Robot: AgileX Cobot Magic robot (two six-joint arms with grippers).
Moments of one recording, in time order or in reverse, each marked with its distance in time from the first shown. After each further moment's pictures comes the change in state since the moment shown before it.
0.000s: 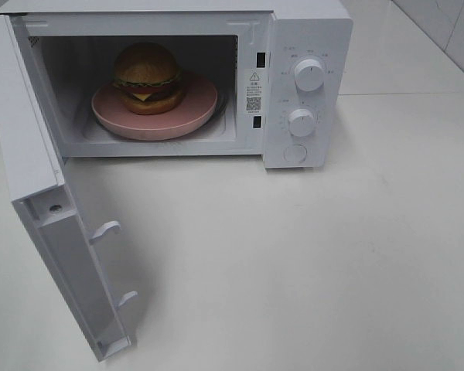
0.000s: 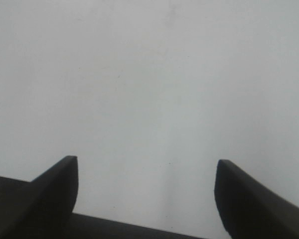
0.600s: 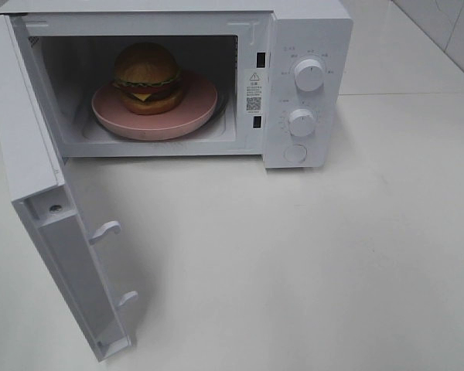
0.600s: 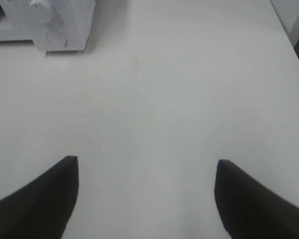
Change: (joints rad) left arm 0.000 0.000 0.000 0.000 0.000 0.000; right arm -0.179 -0.339 0.051 0.033 0.019 0.006
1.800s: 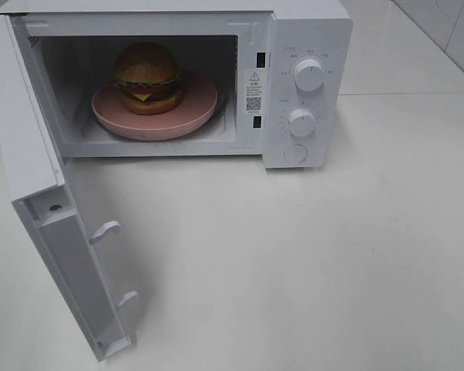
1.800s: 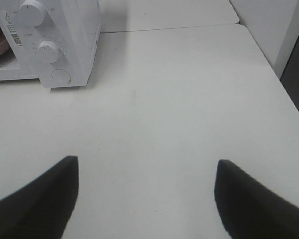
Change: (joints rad) left arm 0.000 0.000 0.000 0.000 0.000 0.000; right arm -0.017 -0.143 0.000 0.000 0.000 0.000
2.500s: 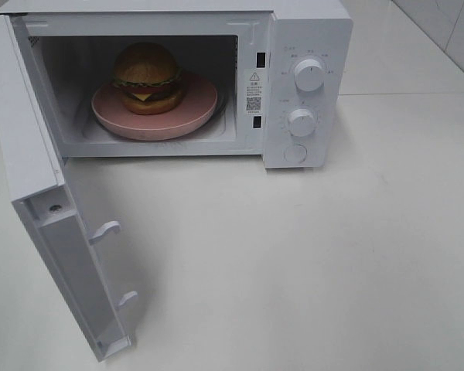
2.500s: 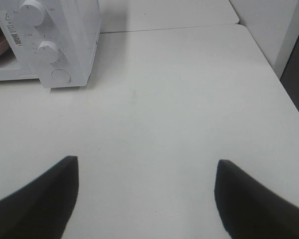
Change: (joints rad) left arm 0.000 0.000 0.000 0.000 0.000 0.000; right arm 0.000 0.000 0.000 0.000 0.000 0.000
